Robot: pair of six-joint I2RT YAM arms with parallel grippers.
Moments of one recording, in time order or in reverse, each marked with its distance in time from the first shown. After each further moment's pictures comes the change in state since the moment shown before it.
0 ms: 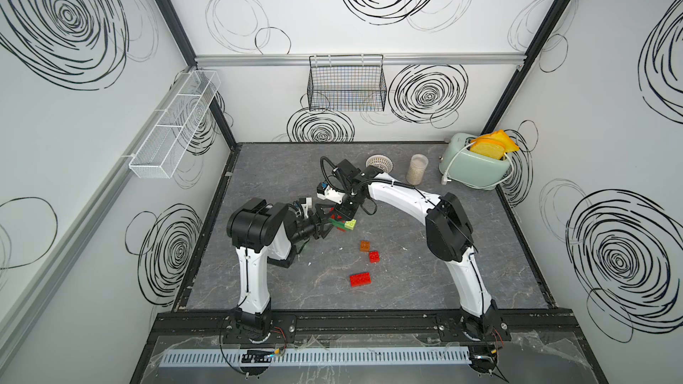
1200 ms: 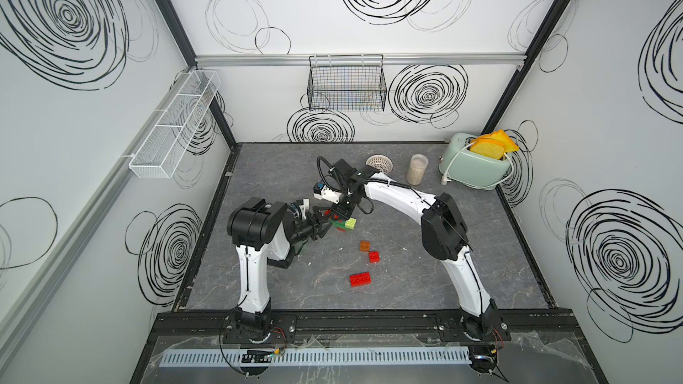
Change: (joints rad) left arm 0.021 0.023 -0.006 0.000 -0.011 0.007; right arm 0.009 0.047 0.067 -0.021 -0.005 -0.012
